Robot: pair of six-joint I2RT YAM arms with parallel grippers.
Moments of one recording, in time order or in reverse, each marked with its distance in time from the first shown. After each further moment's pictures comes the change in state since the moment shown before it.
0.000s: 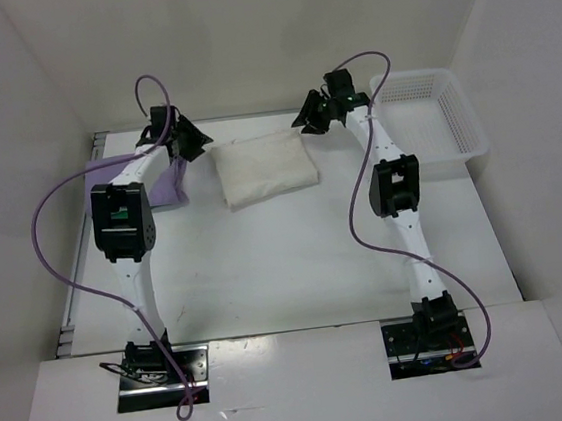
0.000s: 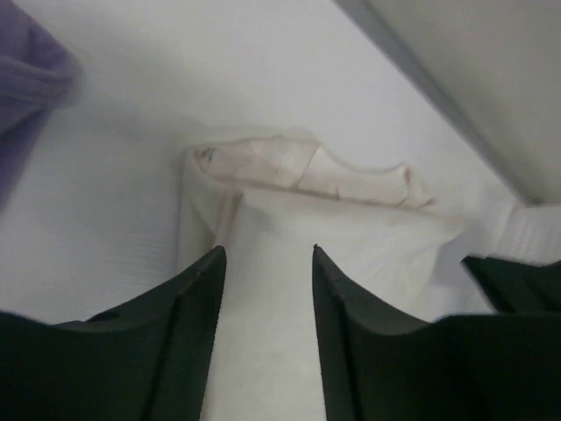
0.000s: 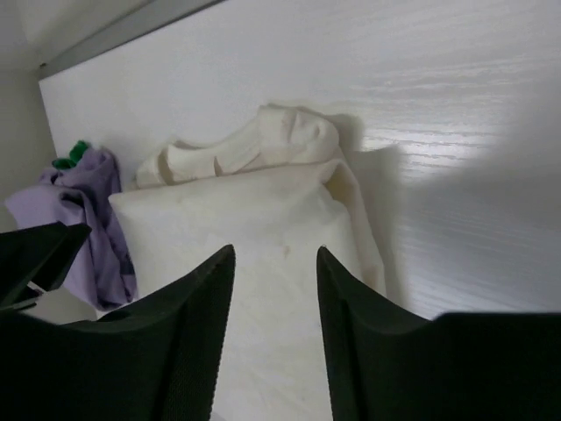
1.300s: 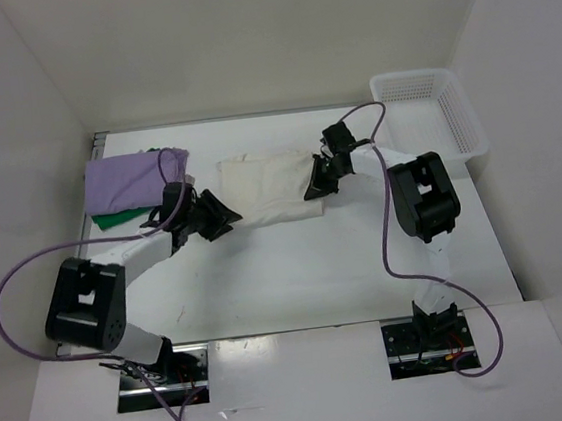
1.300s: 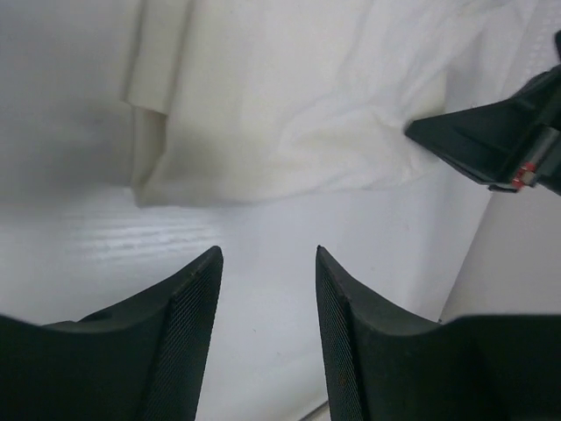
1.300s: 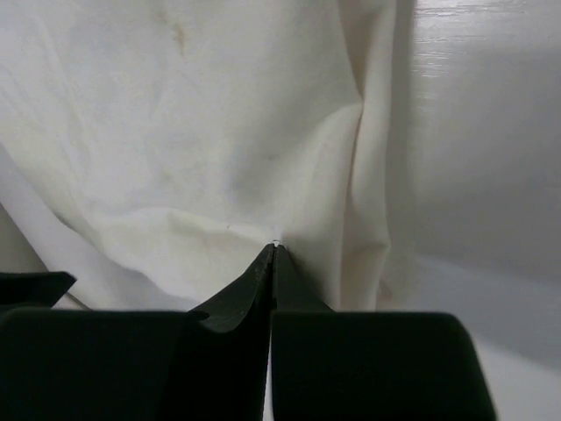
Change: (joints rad) left arm -0.177 -0.665 -1.031 0.294 0.140 -0.129; right arm 0.107 -0.644 -1.235 0.271 0.009 -0.063
